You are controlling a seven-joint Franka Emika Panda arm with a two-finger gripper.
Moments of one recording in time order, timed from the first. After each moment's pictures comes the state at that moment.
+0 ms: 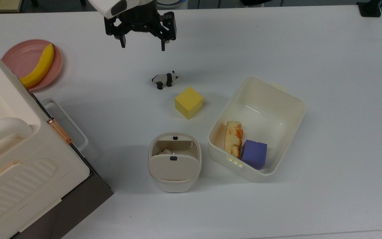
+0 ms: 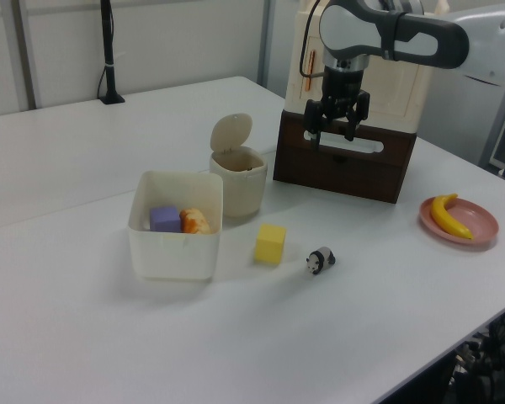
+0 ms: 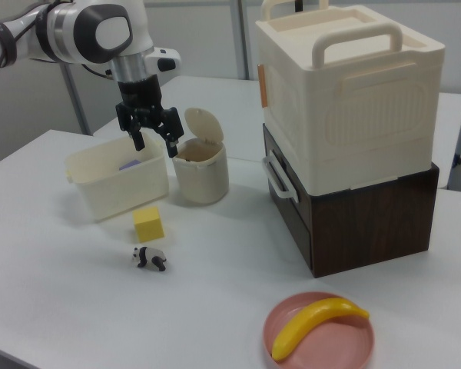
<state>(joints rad) 0.17 0.16 -0.20 -1.53 -0.02 1.69 0.03</state>
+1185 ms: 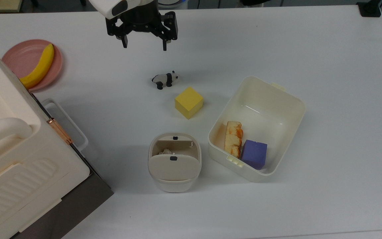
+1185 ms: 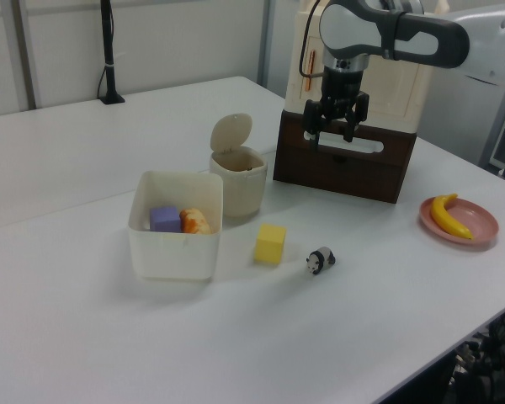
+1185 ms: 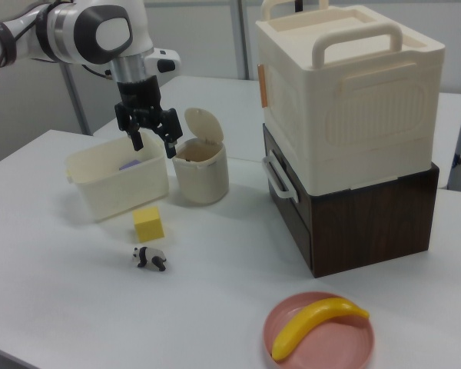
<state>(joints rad) 0.17 0.16 -0.20 -1.53 0.00 1.69 0.03</state>
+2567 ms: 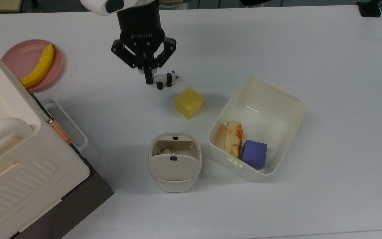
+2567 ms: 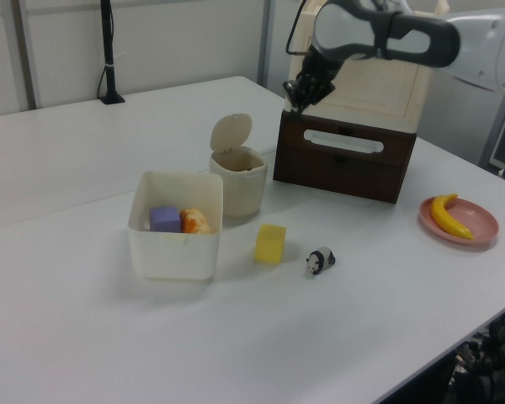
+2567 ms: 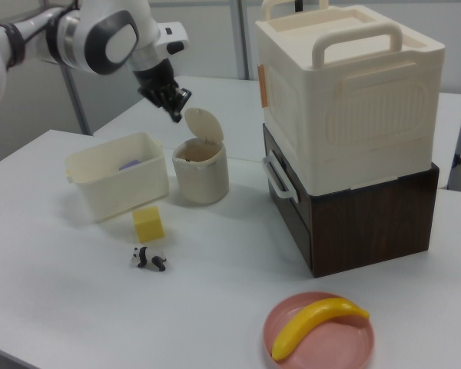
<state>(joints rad) 0.17 0.21 -0.19 -1.53 0.11 2.13 -0.04</state>
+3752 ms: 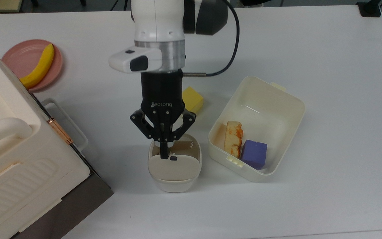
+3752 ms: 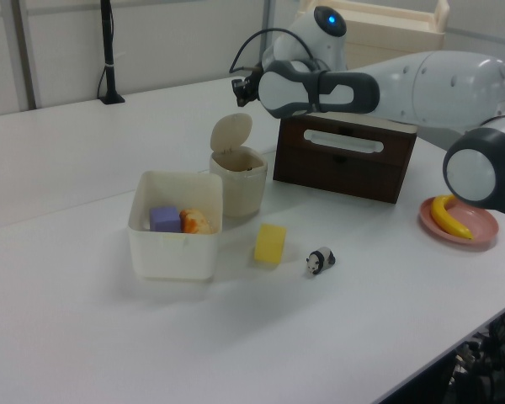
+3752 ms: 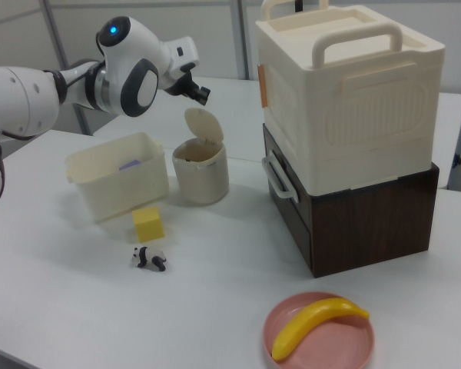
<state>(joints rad) 0.20 0.52 -0.18 -1.38 0.12 2.68 0.14</state>
